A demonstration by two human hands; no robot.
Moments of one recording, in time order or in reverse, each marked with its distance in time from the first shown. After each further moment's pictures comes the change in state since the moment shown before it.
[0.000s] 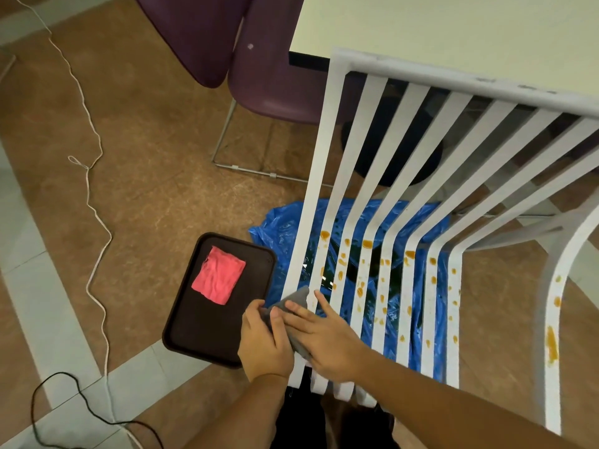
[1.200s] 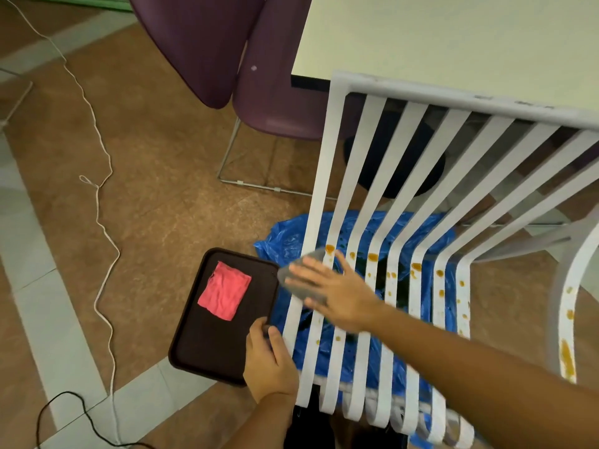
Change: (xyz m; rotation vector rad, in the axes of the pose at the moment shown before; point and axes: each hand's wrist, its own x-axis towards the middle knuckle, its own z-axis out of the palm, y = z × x) left_hand -0.001 -0.002 0.003 -0.048 0.064 -0.105; right_hand 0.042 0.063 -0.071 -0.047 -0.054 0.123
